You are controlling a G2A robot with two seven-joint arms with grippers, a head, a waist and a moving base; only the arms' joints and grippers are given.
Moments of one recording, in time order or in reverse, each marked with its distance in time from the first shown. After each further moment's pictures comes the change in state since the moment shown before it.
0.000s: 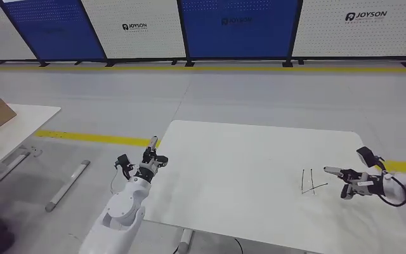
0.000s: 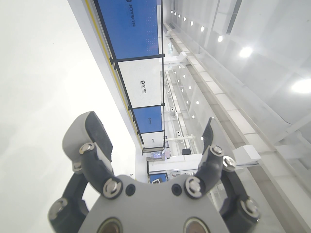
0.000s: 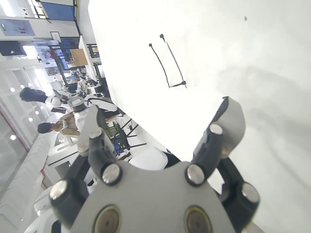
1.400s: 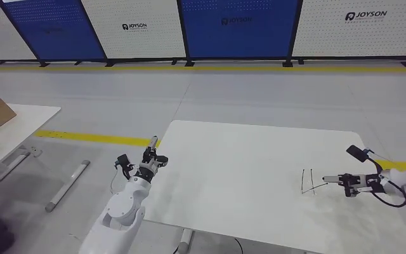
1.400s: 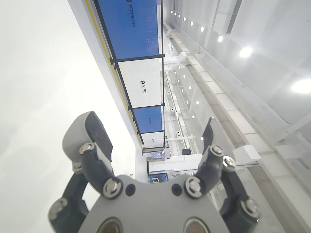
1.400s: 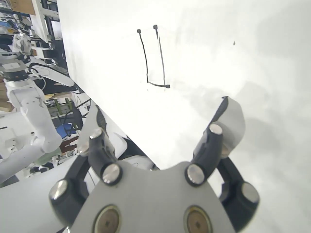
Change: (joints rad) left arm 0.000 0.000 0.000 0.000 0.000 0.000 0.000; right arm 0.150 0.048 -0.240 0.149 -0.028 -0.394 0.039
